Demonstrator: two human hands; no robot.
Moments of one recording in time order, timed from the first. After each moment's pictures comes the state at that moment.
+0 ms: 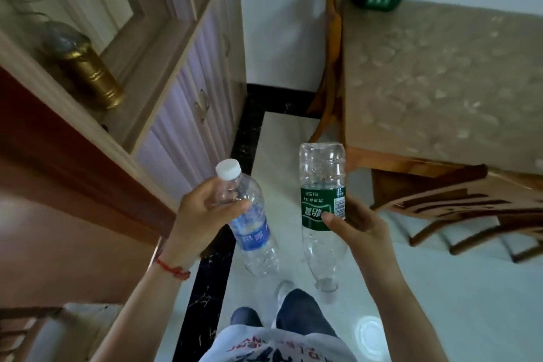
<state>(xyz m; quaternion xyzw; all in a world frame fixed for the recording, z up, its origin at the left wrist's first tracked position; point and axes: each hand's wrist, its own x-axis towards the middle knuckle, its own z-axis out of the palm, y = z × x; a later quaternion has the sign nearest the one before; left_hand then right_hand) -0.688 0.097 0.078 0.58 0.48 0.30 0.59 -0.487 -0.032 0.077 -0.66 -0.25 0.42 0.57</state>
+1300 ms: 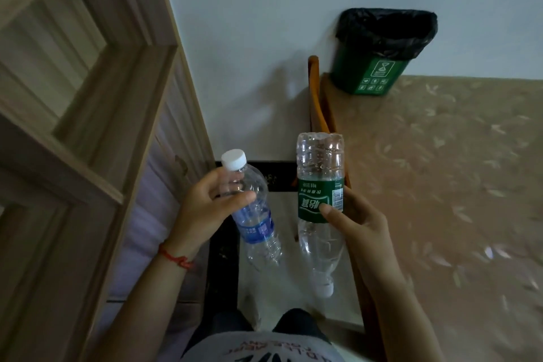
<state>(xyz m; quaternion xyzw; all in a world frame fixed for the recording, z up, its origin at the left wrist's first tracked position) -0.419 0.606 0.096 0.61 0.38 0.30 0.63 -0.259 0.447 0.104 -0.66 -0.24 0.35 0.62</state>
